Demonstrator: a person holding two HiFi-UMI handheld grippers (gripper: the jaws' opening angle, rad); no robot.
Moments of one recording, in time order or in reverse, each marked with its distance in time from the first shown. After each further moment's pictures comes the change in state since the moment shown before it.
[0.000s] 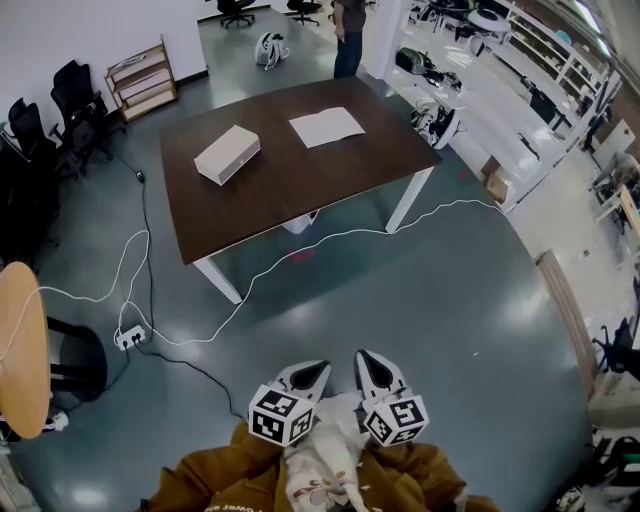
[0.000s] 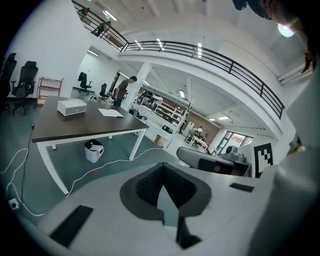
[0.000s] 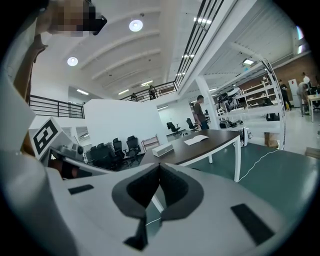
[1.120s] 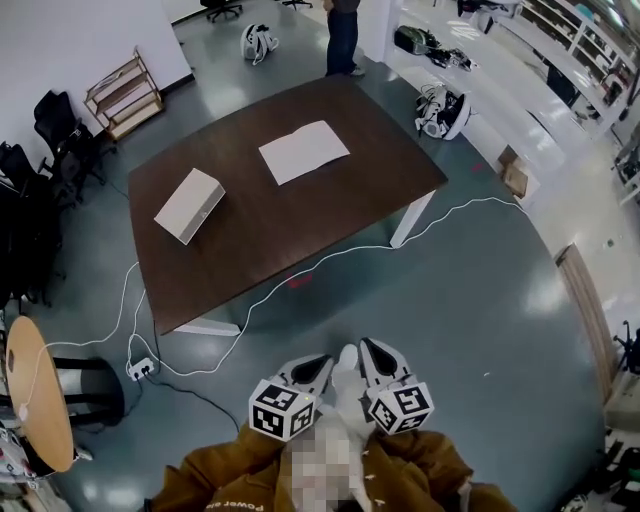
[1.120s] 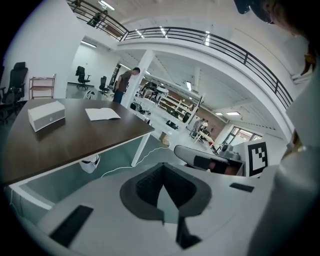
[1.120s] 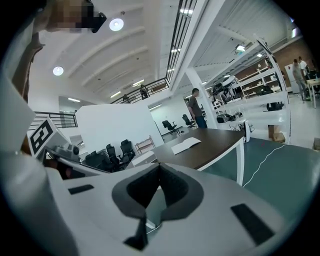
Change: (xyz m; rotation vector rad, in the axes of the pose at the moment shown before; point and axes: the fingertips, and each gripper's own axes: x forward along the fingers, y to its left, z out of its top) left arm 0.275 0.087 0.194 -0.007 0.091 0.038; right arm 0.212 -0.261 0.124 0.095 0.021 0.012
